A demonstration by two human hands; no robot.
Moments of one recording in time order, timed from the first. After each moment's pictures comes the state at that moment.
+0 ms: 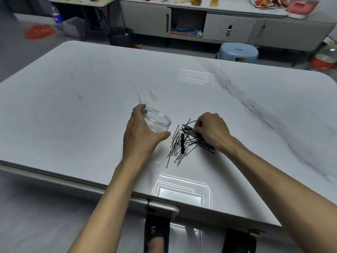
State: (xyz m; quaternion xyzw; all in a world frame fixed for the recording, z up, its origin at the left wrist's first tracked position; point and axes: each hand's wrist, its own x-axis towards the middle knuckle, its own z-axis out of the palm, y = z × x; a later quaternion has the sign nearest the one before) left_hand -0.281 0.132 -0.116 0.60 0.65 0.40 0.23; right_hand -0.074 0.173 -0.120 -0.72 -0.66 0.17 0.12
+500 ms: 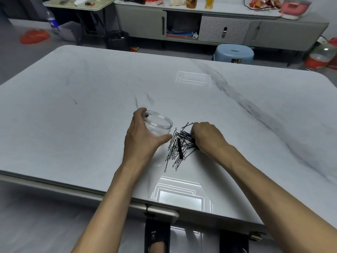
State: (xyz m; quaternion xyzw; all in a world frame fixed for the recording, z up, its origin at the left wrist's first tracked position) left_hand -0.276 0.136 -0.116 0.60 0.64 0.40 0.27; right_hand -0.078 0.162 -0.132 -0.66 -0.75 0.06 0.01
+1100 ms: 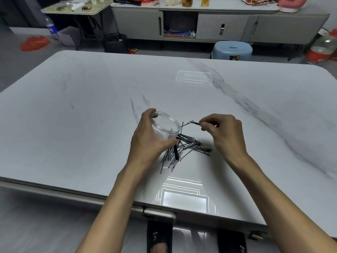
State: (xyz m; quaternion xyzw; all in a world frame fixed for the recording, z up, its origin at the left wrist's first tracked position) left_hand -0.255 0.133 -0.117 0.65 0.60 0.38 0.28; right_hand -0.051 0.124 -0.102 -0.67 -0.58 0.21 0.41
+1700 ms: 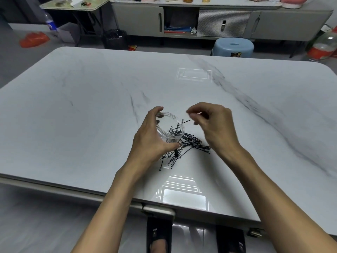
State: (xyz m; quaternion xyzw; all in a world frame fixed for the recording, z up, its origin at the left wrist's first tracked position) left_hand -0.253 0.129 -0.118 0.69 0.56 0.35 0.29; right_hand -0.069 0.134 -0.091 -0.59 -0.64 0.21 0.45
